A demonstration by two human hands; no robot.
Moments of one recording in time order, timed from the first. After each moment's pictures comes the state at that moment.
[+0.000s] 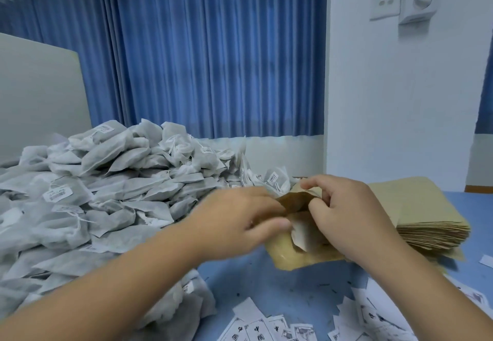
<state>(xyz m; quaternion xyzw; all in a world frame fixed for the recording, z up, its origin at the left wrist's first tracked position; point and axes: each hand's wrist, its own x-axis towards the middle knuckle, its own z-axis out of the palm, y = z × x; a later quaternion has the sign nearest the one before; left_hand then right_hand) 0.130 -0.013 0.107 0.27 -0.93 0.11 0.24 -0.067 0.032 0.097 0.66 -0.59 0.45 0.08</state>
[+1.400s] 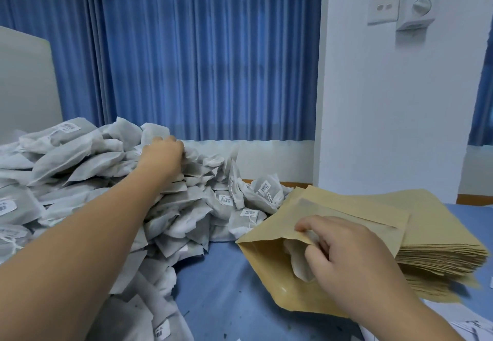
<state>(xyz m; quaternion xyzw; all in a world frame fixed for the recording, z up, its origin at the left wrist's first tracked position) 0.188 -0.218 0.152 0.64 -0.71 0.26 0.16 -0.066 0.016 0.068 0.70 -0.61 0.36 0.12</state>
